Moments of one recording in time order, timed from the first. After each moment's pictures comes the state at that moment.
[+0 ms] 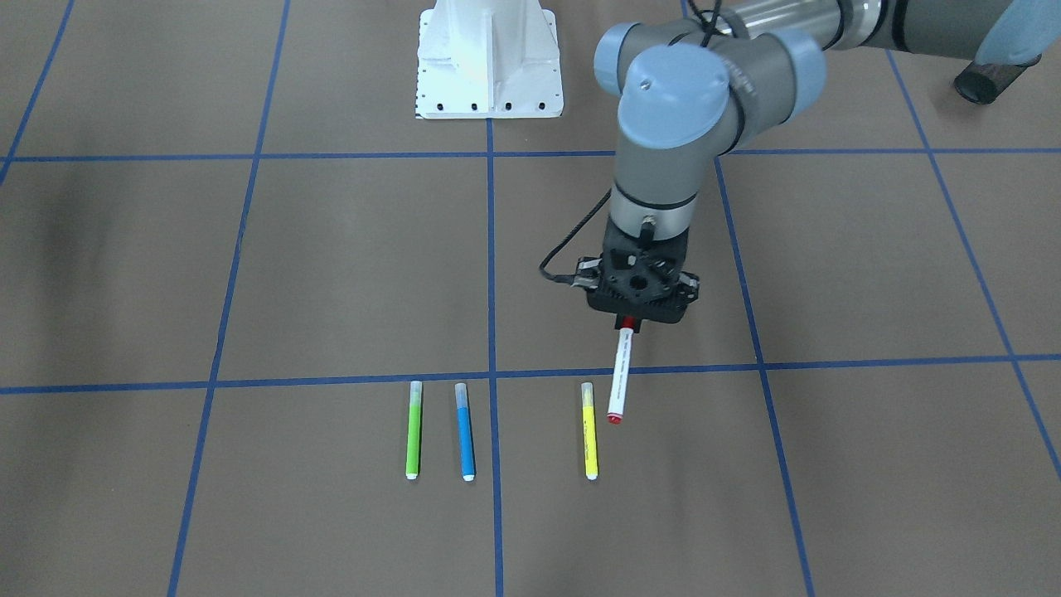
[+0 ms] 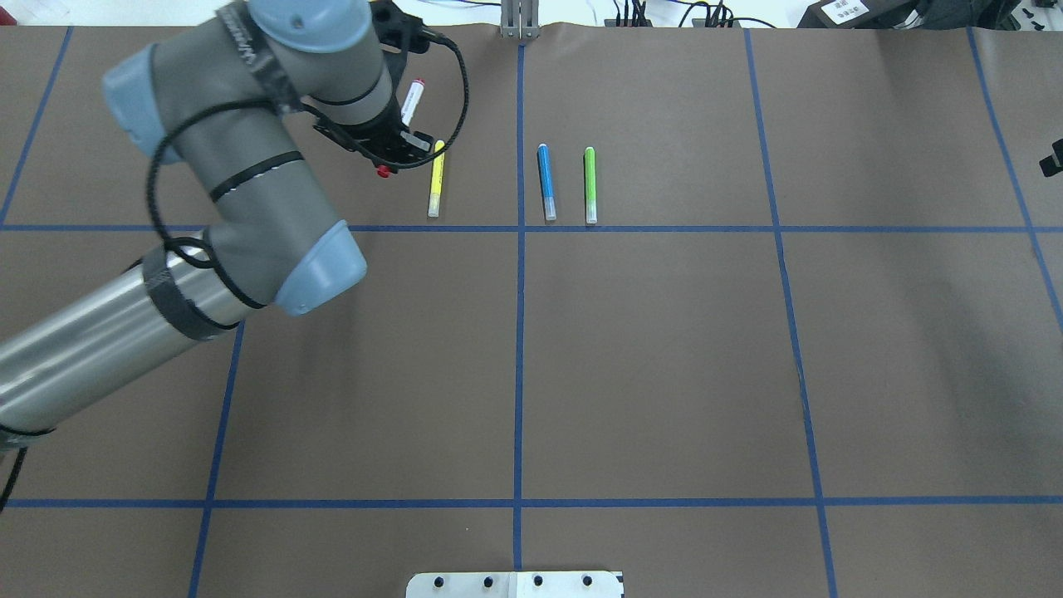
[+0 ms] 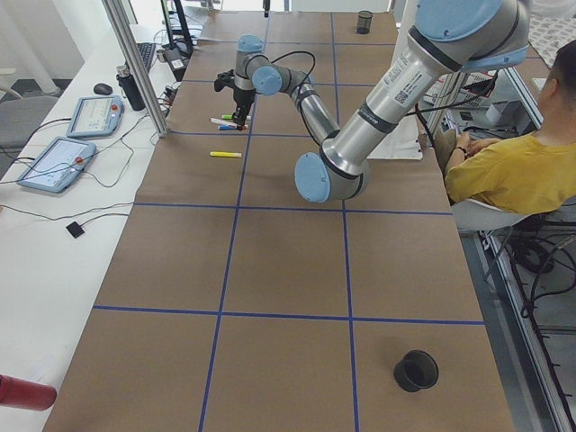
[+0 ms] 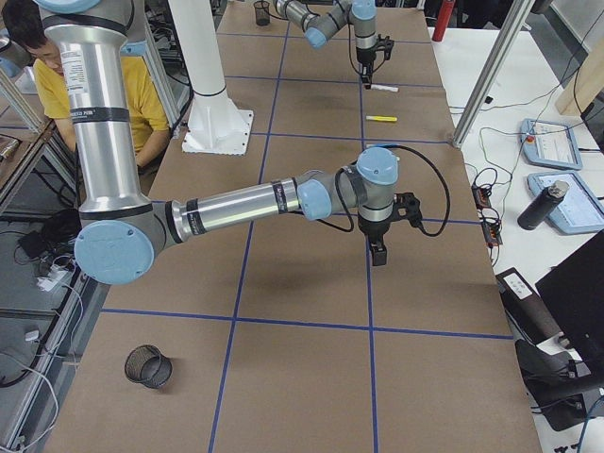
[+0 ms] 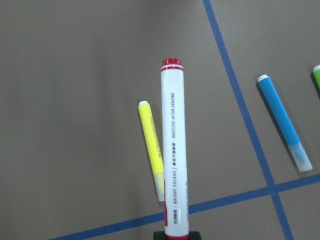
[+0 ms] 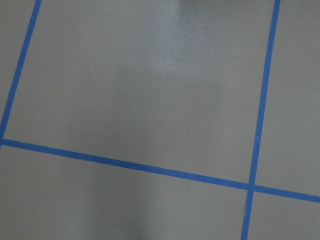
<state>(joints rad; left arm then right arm) -0.81 -2.33 -1.69 -1.41 -1.89 -0.67 1.39 -1.47 1.73 -1.48 2.27 0.19</state>
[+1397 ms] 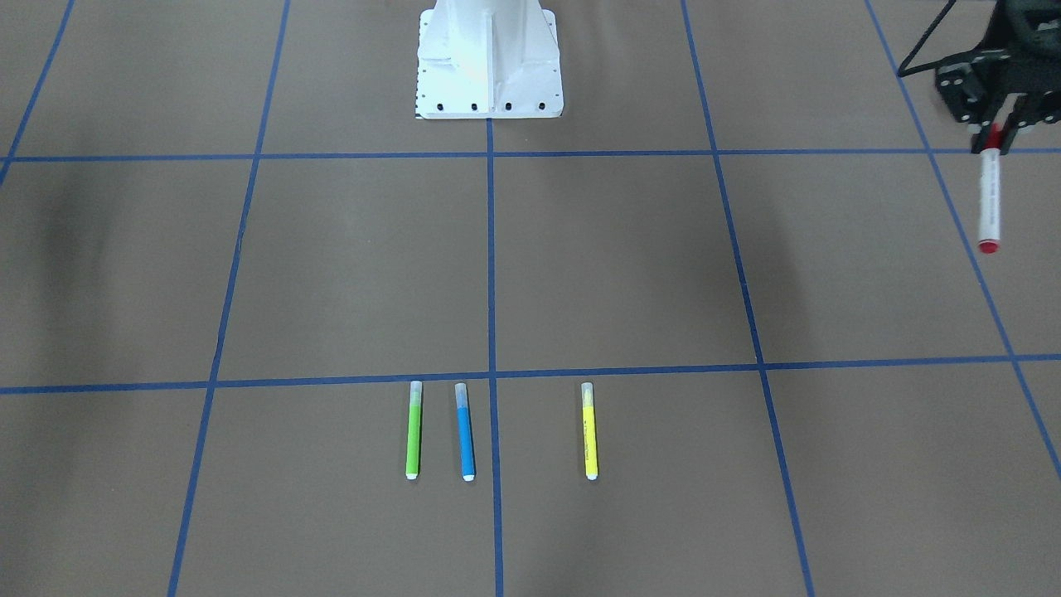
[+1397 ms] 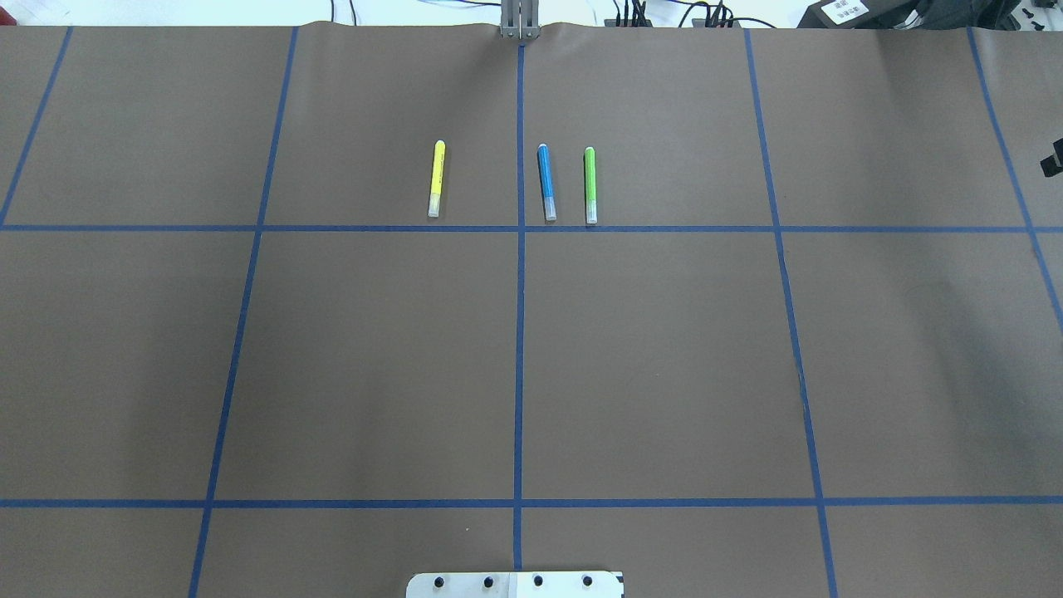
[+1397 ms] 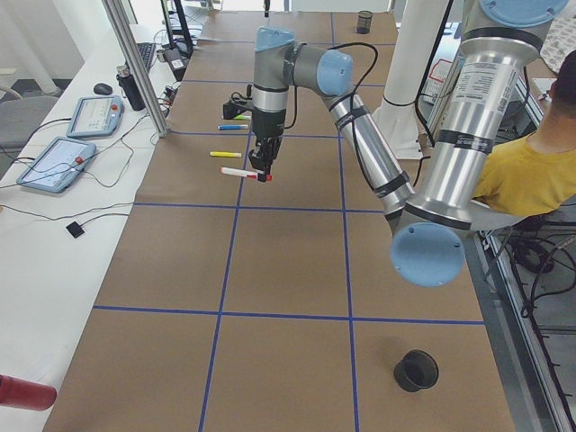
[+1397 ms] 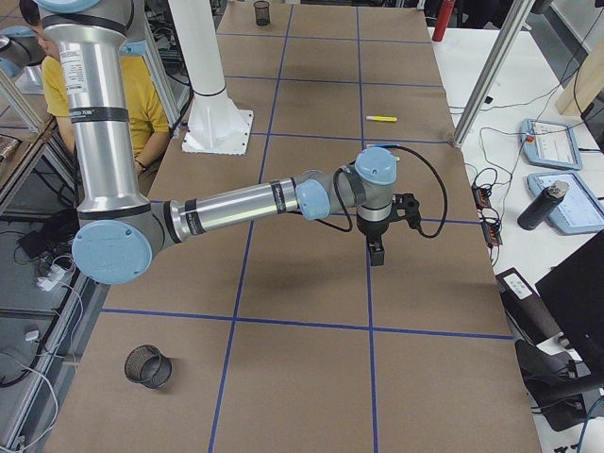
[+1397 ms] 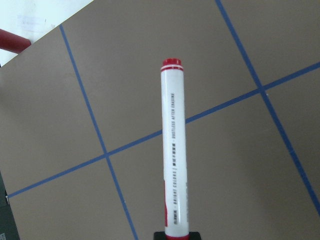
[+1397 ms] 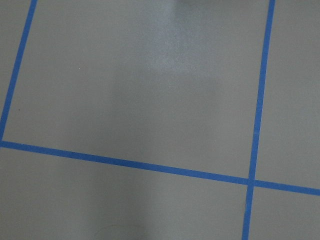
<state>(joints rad) -1.39 -1.74 -2.33 -0.83 -2.06 0.07 1.39 -1.47 1.73 -1.48 2.27 0.24</state>
